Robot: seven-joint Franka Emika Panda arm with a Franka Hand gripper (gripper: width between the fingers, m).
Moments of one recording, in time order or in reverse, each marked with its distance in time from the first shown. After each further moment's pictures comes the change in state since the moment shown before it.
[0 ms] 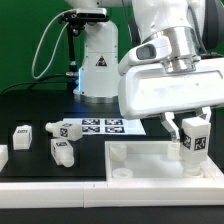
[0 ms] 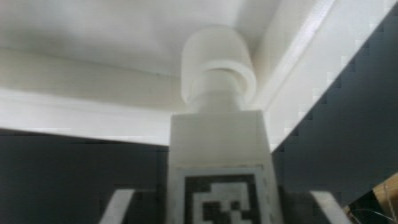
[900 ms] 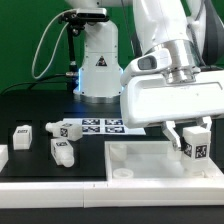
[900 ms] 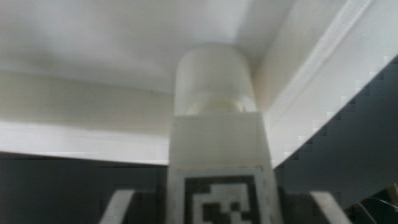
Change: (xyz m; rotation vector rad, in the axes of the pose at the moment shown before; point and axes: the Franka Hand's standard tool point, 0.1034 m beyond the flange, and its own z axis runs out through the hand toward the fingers) arm -0.008 -0.004 0.011 -0.027 0.071 0.002
